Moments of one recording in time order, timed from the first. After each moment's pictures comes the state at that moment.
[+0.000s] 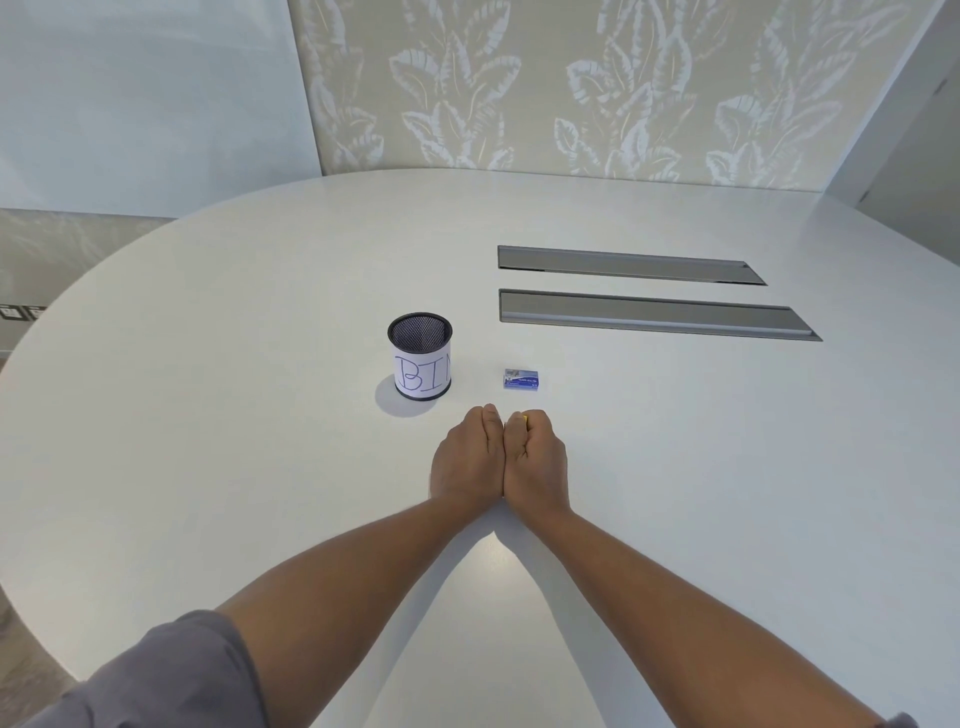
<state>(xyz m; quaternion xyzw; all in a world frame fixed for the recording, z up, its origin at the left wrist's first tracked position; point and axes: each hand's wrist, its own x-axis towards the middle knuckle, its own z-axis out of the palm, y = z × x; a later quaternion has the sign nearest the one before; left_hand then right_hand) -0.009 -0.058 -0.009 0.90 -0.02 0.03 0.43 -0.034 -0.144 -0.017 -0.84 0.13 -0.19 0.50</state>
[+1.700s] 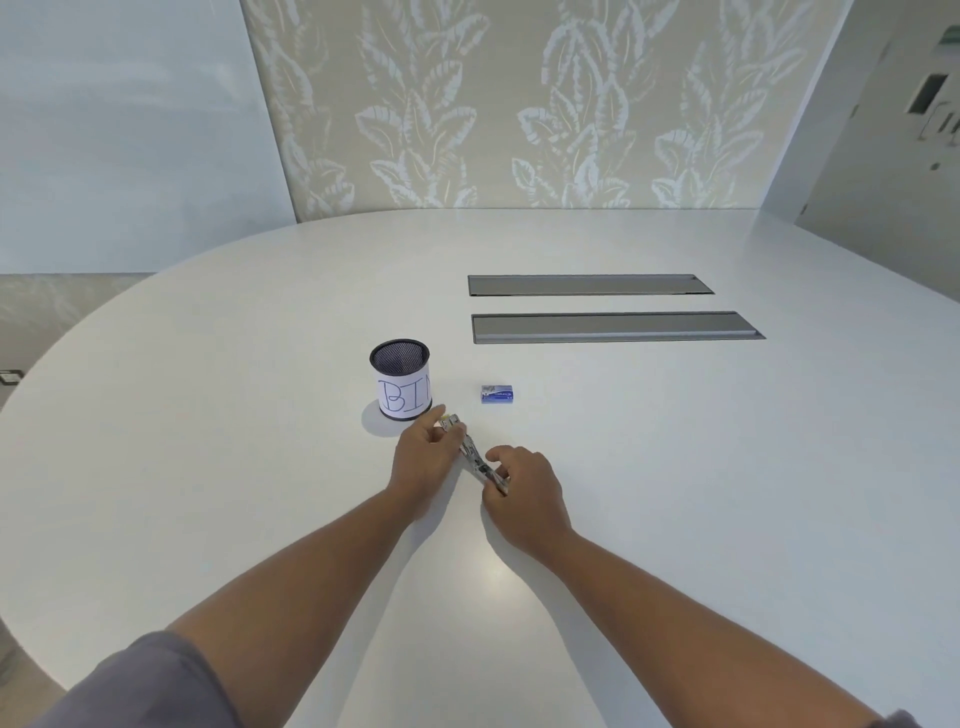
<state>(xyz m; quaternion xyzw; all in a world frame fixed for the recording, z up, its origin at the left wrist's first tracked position) 0.013 -0.017 -0.010 0.75 -0.01 -0.05 0.66 -0.069 -0.160 -0.027 -0.93 0.05 -0.16 0.34</state>
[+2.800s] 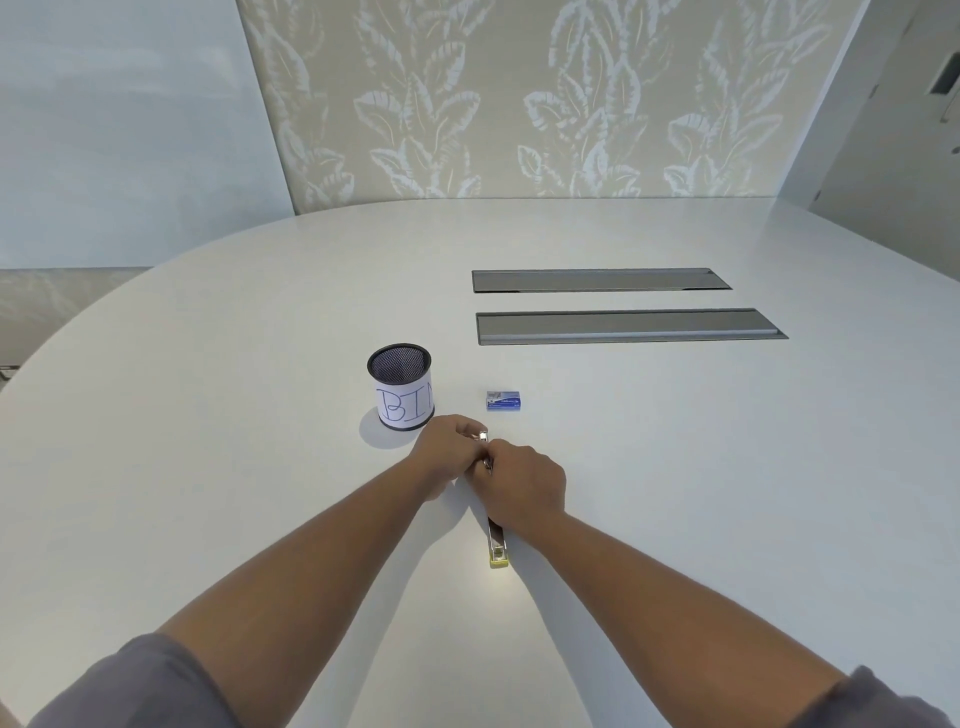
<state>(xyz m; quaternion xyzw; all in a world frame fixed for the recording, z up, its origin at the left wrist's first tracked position) 0.040 -0.041 0.020 0.81 0.00 -0.19 0.56 -0.021 -0.151 -0.008 -0.97 0.10 -0.08 0.19</state>
